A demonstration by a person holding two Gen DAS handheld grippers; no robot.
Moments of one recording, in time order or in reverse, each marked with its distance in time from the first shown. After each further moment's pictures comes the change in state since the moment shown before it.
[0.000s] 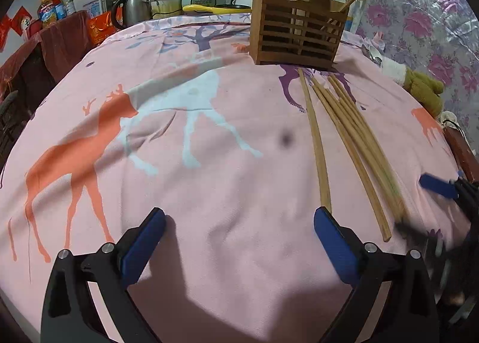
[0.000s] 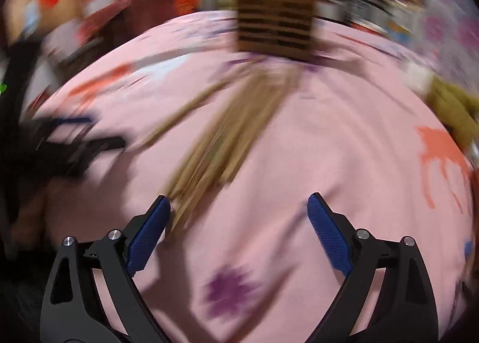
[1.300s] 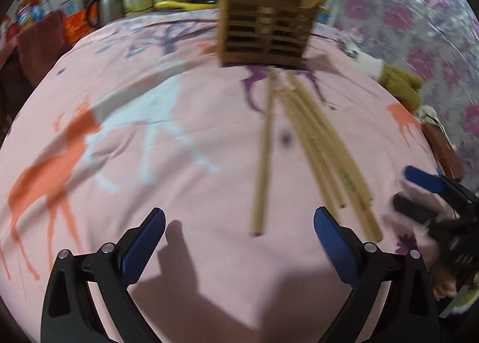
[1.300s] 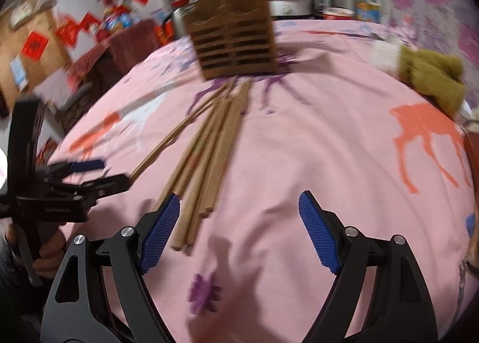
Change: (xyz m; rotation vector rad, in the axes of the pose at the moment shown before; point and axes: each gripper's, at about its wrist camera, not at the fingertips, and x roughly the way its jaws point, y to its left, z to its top) left arm 0.004 -0.026 0.024 0.057 0.045 -0.123; right arm -0.008 0.004 0.005 -0.026 -0.009 0.069
